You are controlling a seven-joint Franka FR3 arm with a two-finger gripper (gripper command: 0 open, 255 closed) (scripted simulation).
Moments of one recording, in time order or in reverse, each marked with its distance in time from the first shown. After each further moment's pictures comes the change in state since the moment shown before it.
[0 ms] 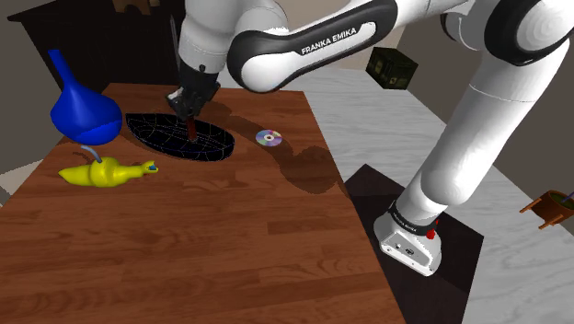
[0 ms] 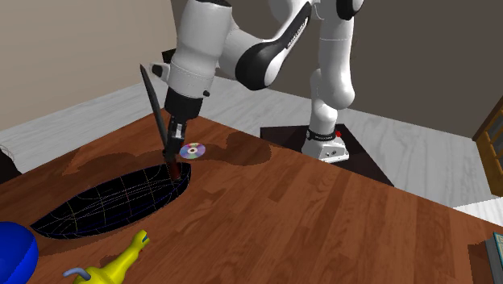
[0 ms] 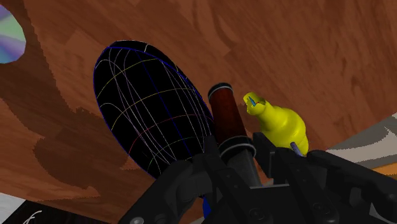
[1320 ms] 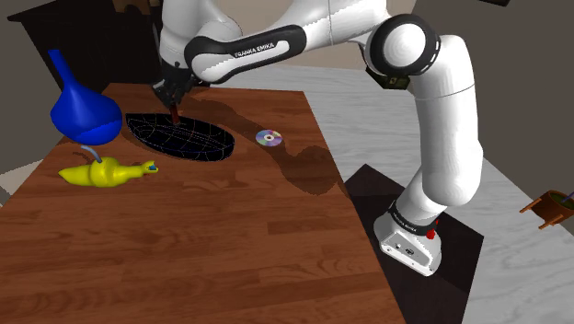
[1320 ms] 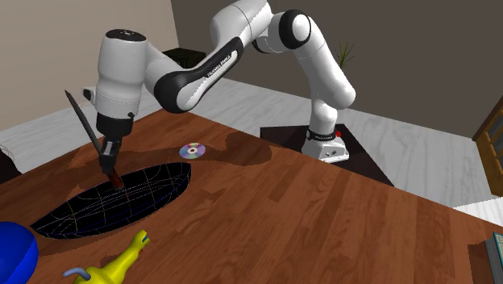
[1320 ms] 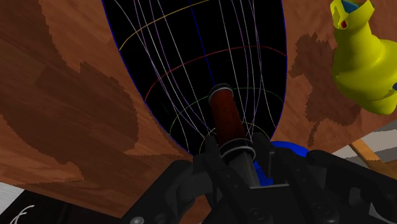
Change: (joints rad) arm 0.047 0.514 -0.123 0.547 -0.170 -0.068 -0.129
